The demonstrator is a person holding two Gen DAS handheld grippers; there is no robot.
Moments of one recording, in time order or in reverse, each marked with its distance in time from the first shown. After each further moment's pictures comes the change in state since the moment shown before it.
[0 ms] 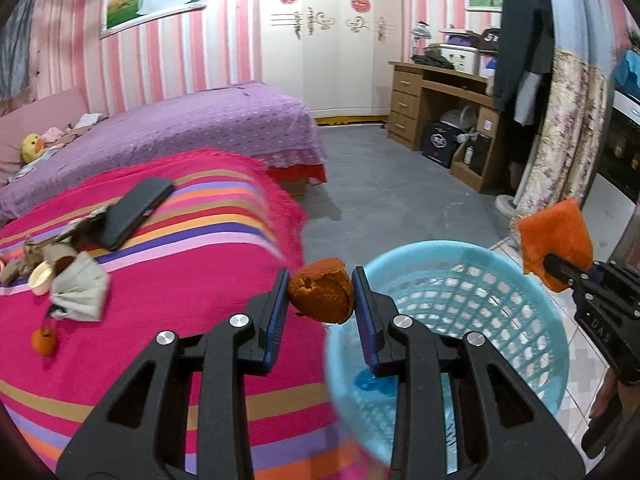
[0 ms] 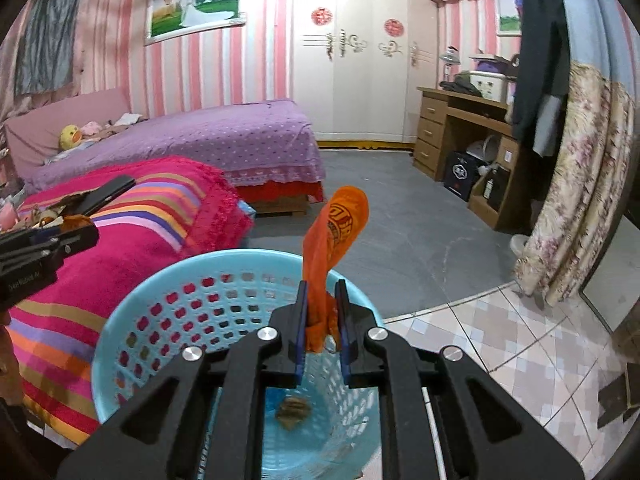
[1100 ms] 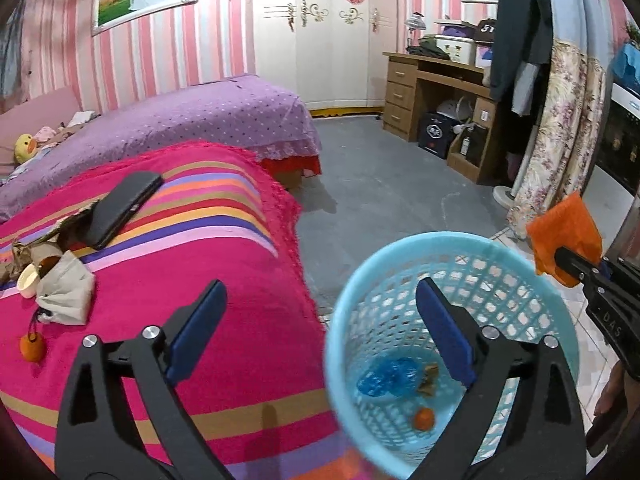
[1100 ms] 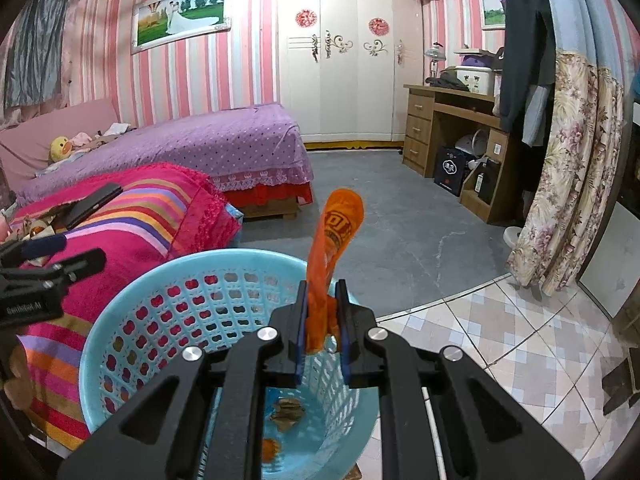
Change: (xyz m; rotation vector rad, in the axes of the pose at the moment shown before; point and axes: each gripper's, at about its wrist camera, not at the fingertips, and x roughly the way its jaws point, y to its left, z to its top) left arm 0.018 0.014 -0.002 0.005 0.026 0.003; right arm 0.010 0.002 -0.005 0.021 0.002 -0.015
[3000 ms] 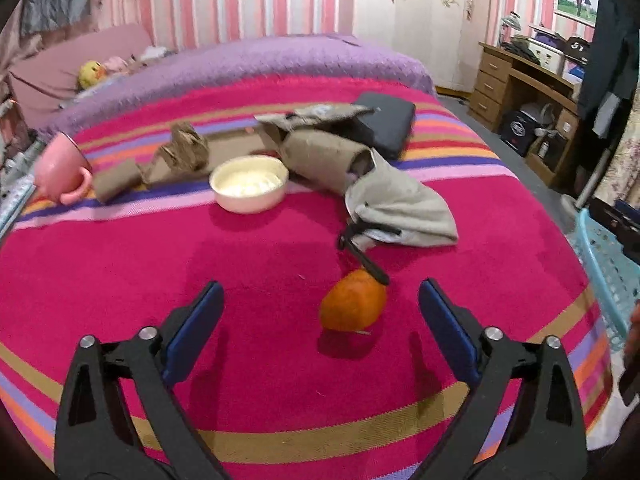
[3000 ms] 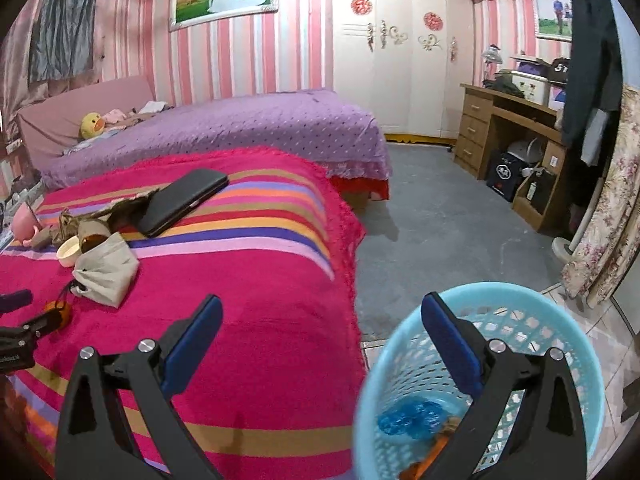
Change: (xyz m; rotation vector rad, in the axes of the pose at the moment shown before) left arm -0.036 0.286 -0.068 -0.178 0.149 0.146; right arm 0.031 0.230 0.028 -0.070 0.048 0.099
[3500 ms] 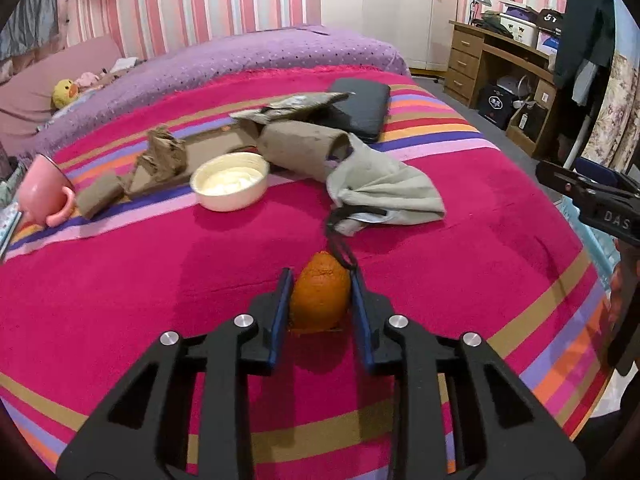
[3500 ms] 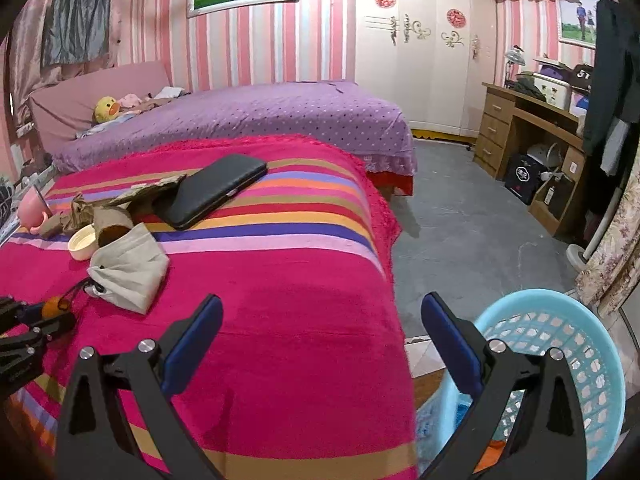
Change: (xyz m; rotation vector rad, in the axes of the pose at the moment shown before) left arm -0.004 -0.004 -0.005 0.112 0.018 -0.031; right arm 0.017 0.046 0.004 -0.043 0.032 0.045
